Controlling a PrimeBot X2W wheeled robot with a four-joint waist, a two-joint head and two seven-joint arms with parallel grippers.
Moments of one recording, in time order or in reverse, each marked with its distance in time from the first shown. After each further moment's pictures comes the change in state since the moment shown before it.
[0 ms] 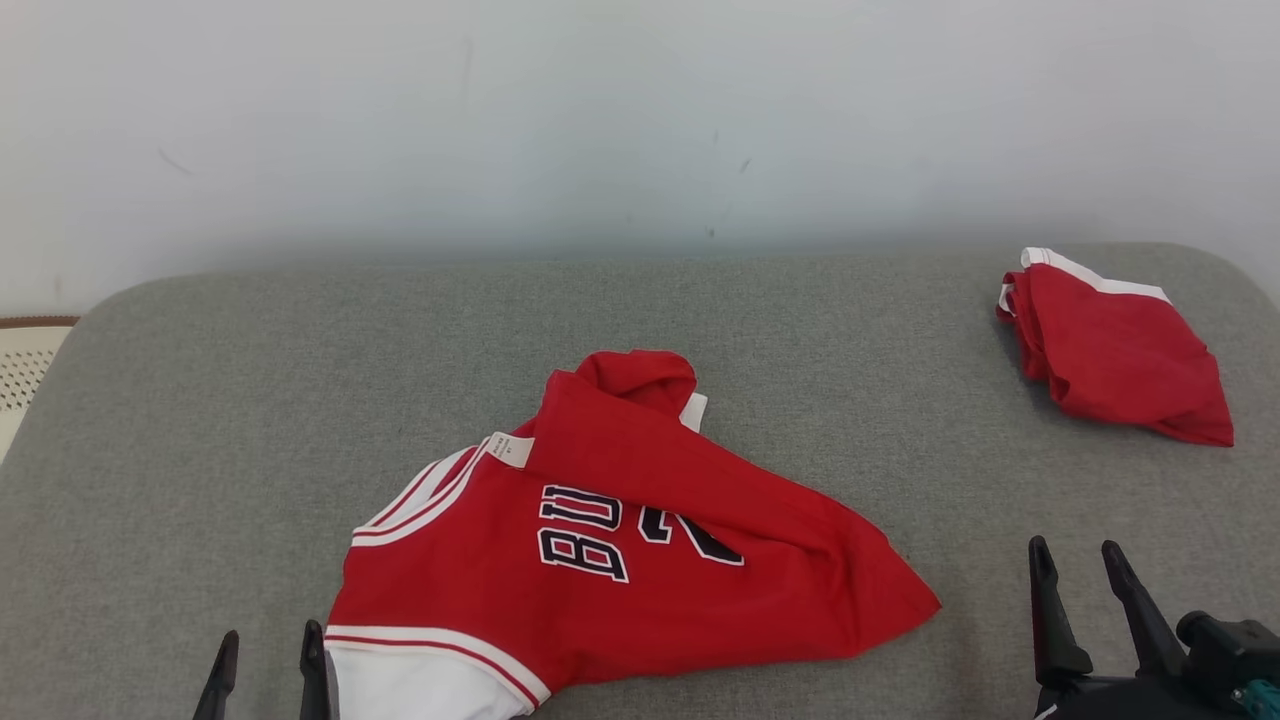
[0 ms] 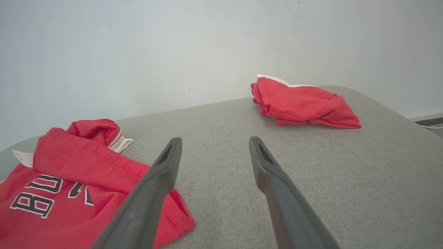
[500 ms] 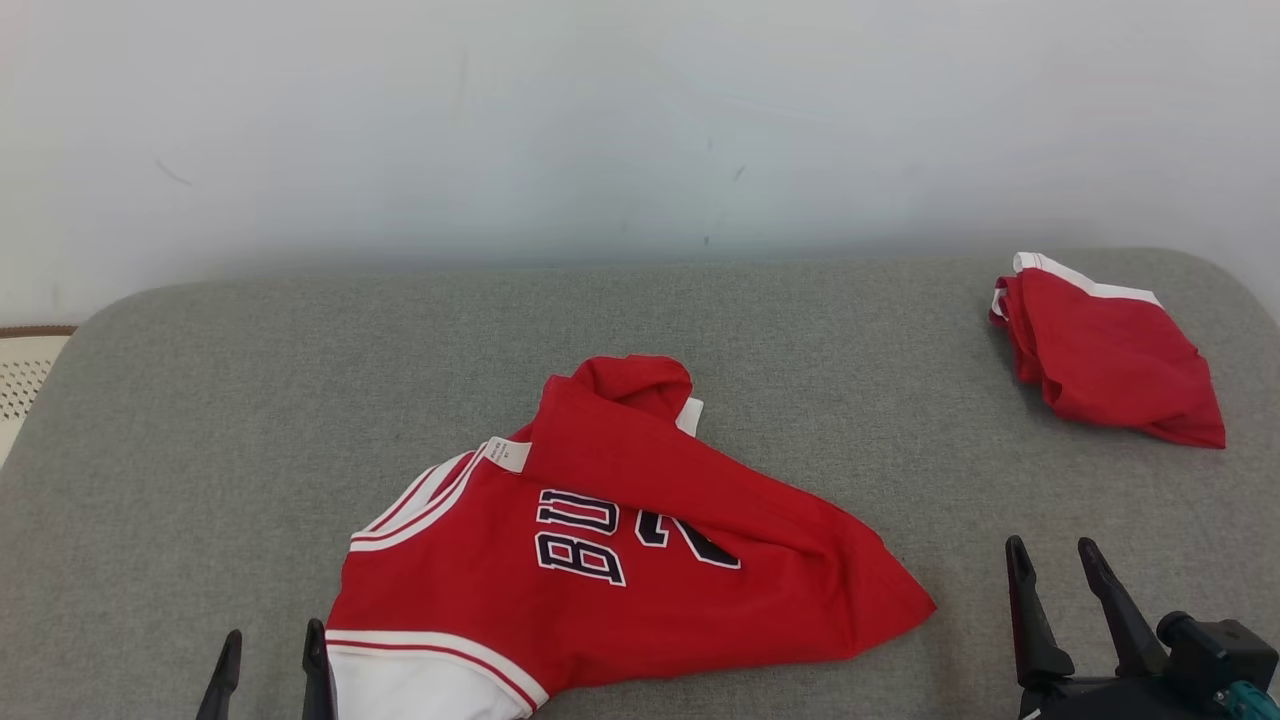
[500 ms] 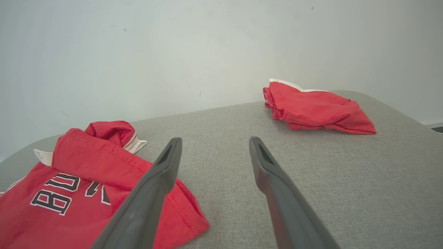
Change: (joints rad) left arm -0.019 -0.007 0.011 0.035 0.002 -0.008 0.000; right arm 0.000 -0.018 0.064 -0.010 0.025 0.000 -0.019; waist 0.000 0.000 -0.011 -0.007
